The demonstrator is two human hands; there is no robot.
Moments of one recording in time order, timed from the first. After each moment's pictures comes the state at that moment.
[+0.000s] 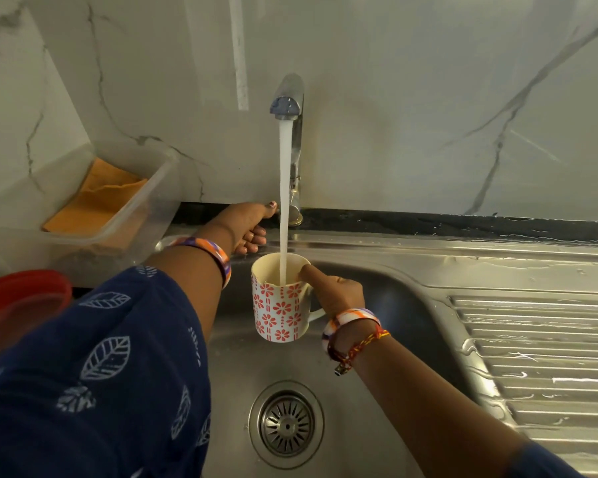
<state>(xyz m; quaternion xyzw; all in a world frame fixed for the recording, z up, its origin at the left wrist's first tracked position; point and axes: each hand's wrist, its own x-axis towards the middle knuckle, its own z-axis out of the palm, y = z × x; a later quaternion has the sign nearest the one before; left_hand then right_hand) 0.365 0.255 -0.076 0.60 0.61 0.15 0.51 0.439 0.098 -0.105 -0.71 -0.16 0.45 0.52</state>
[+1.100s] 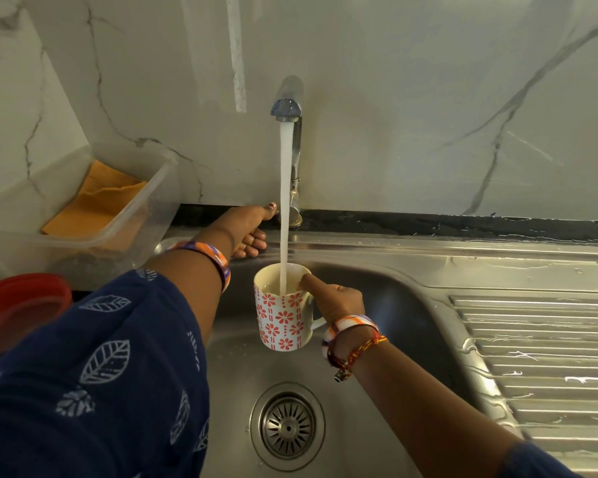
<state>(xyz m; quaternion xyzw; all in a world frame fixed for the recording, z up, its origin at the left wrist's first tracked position) 0.363 0.258 -0.082 0.61 0.60 0.14 0.50 0.437 0.096 -0.115 -0.71 -0.14 0.45 0.53</state>
